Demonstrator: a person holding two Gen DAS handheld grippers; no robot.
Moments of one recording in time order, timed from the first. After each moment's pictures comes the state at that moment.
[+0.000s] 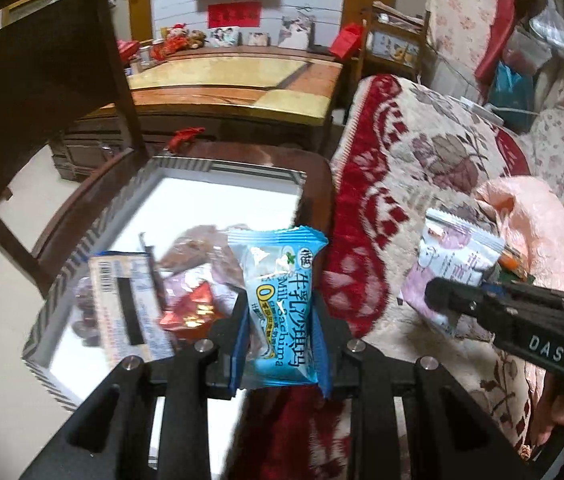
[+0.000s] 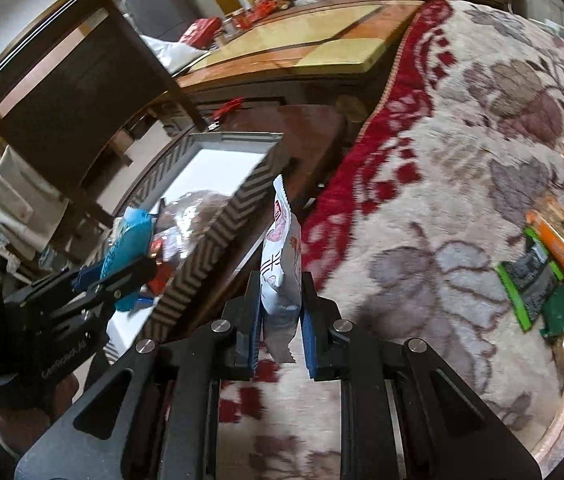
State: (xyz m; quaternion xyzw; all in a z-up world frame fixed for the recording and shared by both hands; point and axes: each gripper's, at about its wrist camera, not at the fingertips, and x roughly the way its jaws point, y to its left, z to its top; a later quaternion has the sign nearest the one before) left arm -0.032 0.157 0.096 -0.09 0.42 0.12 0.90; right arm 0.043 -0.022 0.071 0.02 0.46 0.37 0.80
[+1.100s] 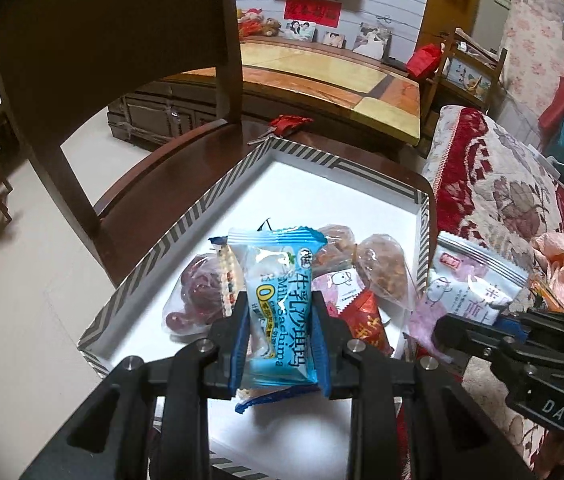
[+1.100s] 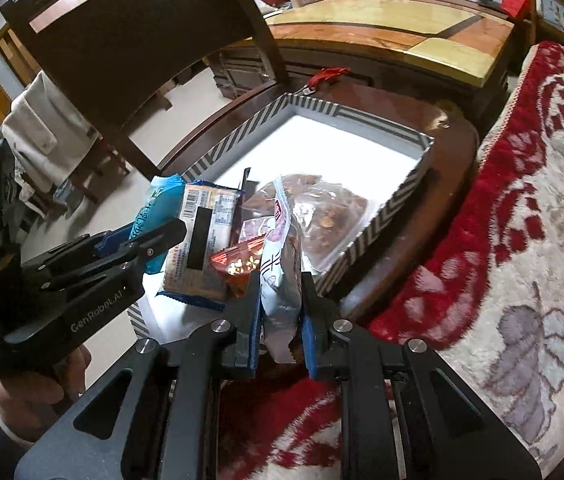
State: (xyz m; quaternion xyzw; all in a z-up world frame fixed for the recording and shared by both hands) left arm -0.060 0.254 0.078 -0.15 0.41 0.21 0.87; right arm 0.015 0.105 0.073 -0.08 0.47 0.45 0.76
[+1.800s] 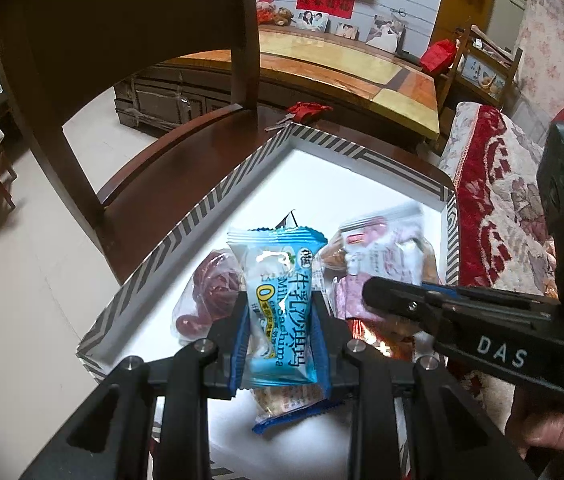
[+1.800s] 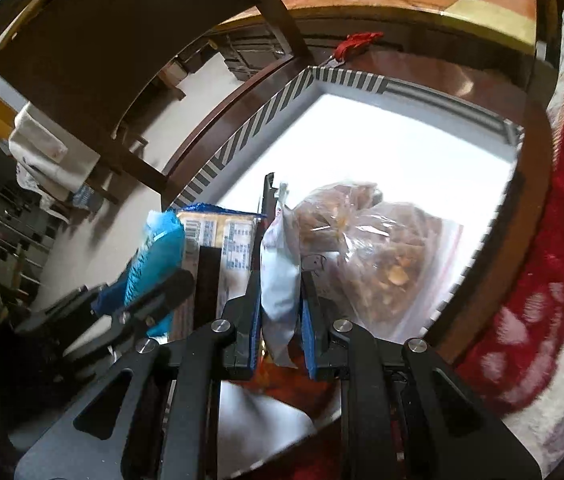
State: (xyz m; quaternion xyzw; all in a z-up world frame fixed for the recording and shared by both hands) left arm -0.051 0.272 0.062 -0.16 0.43 0.22 0.86; right arm 0.049 0.177 0.033 -0.03 0.53 0.47 0.71
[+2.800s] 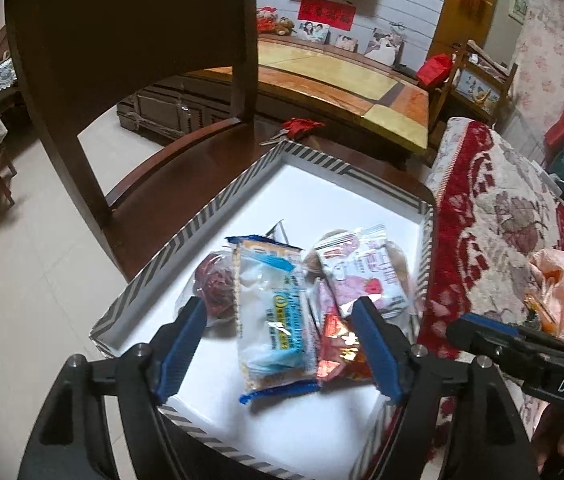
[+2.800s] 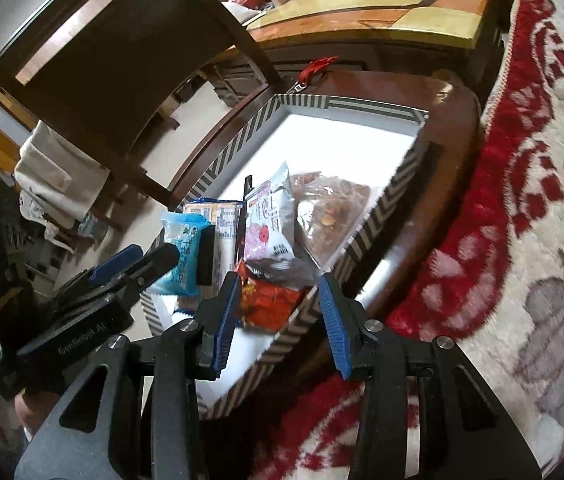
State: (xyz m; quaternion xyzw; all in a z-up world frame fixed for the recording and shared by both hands) left arm -0.069 0.262 0.090 -0.18 0.41 0.21 0.87; right arm 0.030 0.085 0.064 0.02 0.51 0.45 0.74
